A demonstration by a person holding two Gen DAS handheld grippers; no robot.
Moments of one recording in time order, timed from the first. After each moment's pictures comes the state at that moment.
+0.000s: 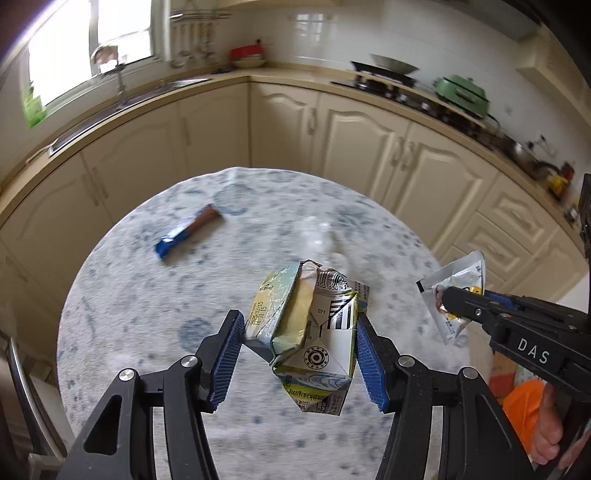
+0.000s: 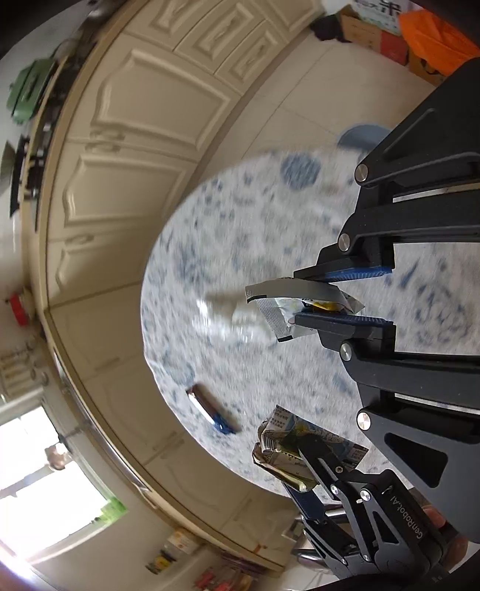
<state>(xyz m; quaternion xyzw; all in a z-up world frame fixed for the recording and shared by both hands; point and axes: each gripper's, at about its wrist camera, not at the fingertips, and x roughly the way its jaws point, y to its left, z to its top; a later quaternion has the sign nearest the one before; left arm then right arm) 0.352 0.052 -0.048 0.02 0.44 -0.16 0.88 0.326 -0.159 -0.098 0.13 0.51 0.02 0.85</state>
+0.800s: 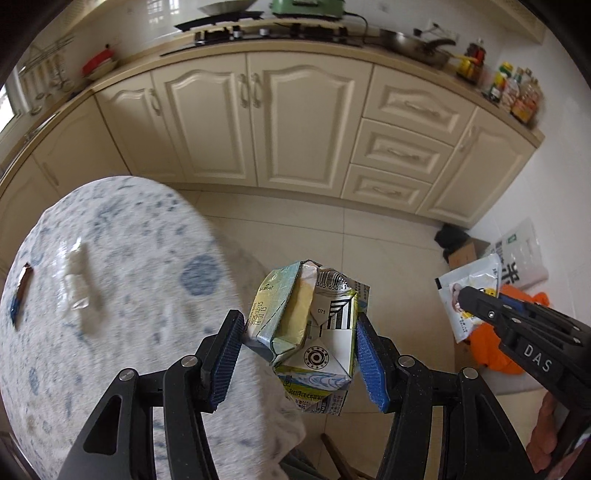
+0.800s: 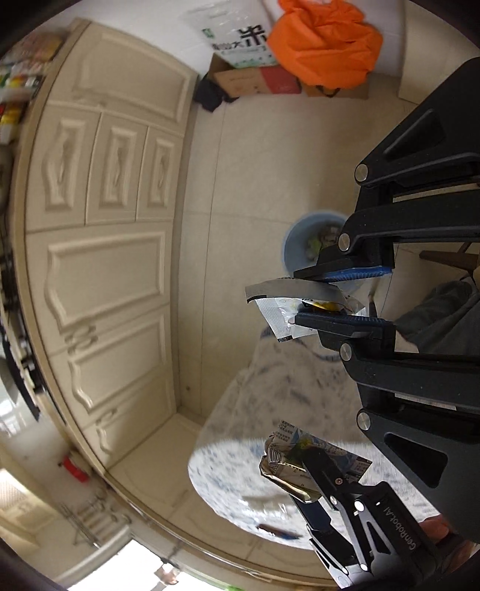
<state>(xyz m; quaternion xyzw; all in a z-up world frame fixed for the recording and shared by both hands) 0.329 -0.208 -0.102 0.15 0.49 -0.31 0.80 0.176 -0.387 -0.139 0.25 0.49 -0.20 0.81</state>
